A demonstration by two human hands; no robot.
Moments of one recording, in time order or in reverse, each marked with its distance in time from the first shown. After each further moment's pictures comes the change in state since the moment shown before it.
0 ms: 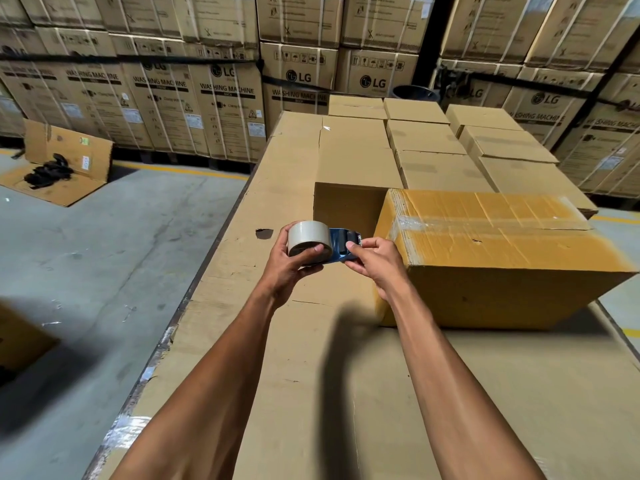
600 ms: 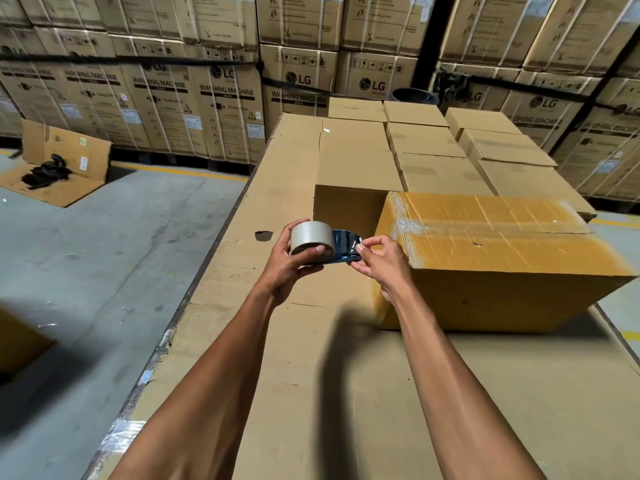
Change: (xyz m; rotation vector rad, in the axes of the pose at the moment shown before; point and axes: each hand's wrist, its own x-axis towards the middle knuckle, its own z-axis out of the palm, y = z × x) left_hand 0.006 0.006 0.000 0.021 -0.040 -0.006; right_hand 0.003 0.000 -0.006 -0.102 0.065 -0.066
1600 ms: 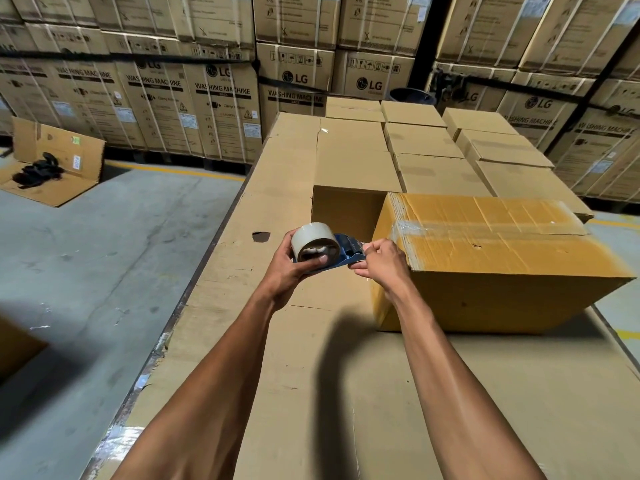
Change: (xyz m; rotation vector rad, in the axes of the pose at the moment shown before) left_hand 0.003 -0.007 0.001 0.026 -0.011 -0.040; right_hand 0.004 -0.009 0.003 -0.277 0.031 -0.009
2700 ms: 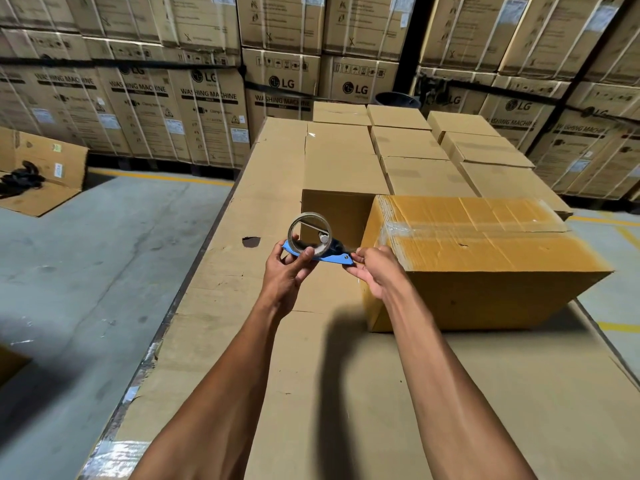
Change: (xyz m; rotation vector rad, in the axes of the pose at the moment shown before) left_hand 0.007 -0.013 0.017 -0.347 0.154 0.018; right_hand -0.006 -0.015 -0.004 0.507 -0.041 0.299
